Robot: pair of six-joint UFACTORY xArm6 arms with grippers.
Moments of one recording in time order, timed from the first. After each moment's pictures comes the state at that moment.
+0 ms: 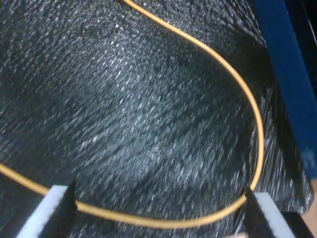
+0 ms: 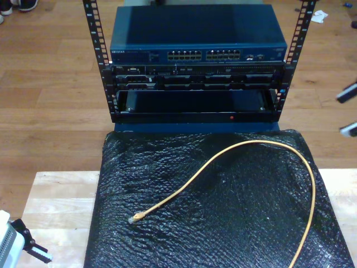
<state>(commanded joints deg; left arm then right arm) 44.3 -30.8 -27.0 -20.4 92.6 -222.5 -16.9 -16.6 -62.1 33.3 82.0 -102.6</state>
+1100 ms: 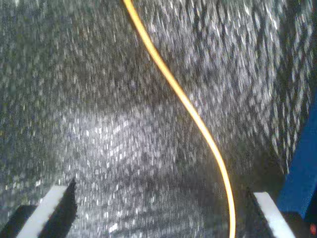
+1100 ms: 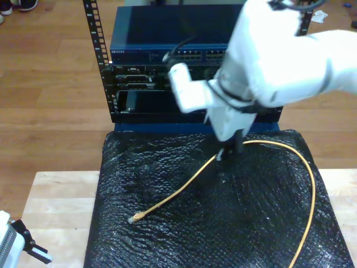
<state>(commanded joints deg) 44.4 -29.9 -27.0 -20.4 92.1 -222.4 28.4 -6.6 -61.3 3.6 58.5 -78.7</state>
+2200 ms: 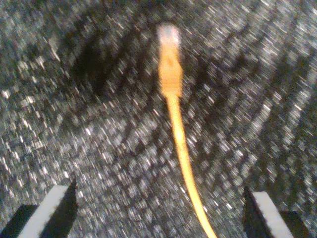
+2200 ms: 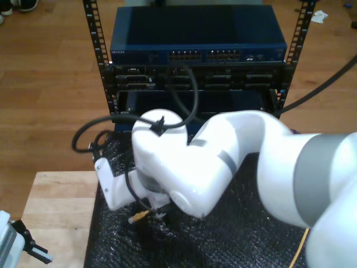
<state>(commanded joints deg) 44.3 -29.4 -27.0 -20.4 91.7 -222.7 47.0 2.8 -50.8 -12.8 39.6 -56.4</state>
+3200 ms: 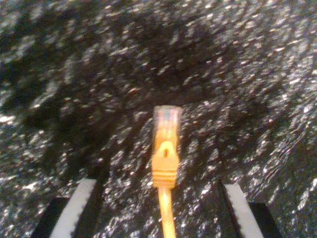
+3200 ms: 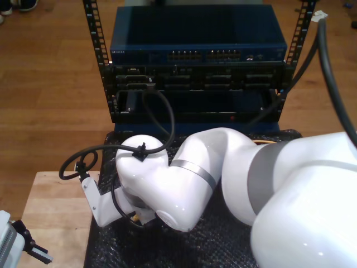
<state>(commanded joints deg) 44.3 -29.4 -27.0 -20.4 91.7 -222.9 47.9 9.7 -53.5 -15.4 33.9 -56.3</state>
